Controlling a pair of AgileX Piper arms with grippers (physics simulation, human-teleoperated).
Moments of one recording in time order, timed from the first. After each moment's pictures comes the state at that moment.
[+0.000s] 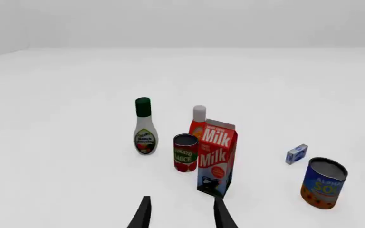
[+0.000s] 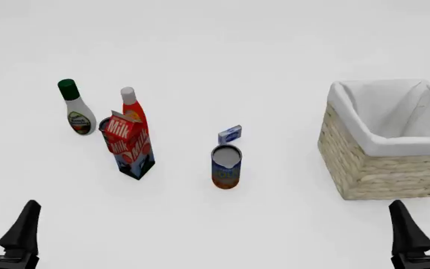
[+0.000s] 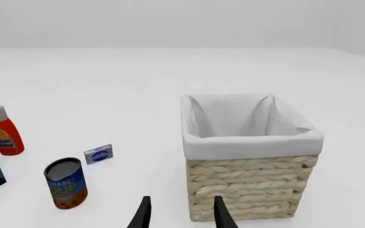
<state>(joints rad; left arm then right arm) 0.00 0.00 0.00 0.00 0.00 0.00 0.00 0.00 0.00 0.00</state>
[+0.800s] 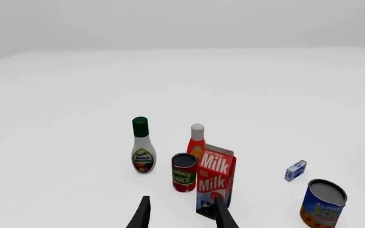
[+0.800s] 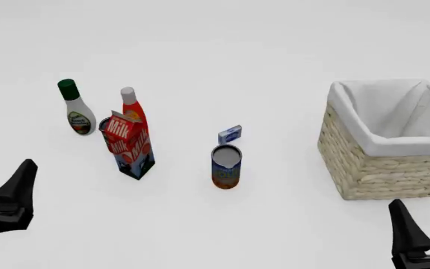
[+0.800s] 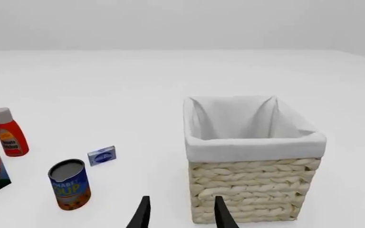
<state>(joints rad) -0.01 0.33 -0.20 -0.11 0.01 0.01 0.00 -0.01 0.00 0.00</state>
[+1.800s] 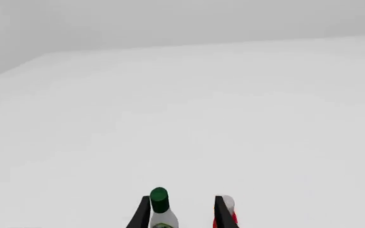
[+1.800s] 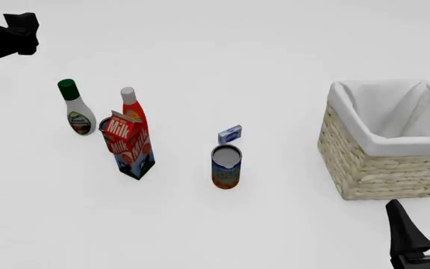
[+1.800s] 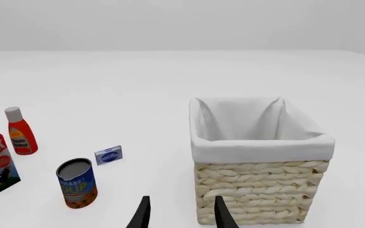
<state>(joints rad) 0.07 1.18 -1.09 0.00 0.07 0.04 0.00 -0.01 0.00 0.01</state>
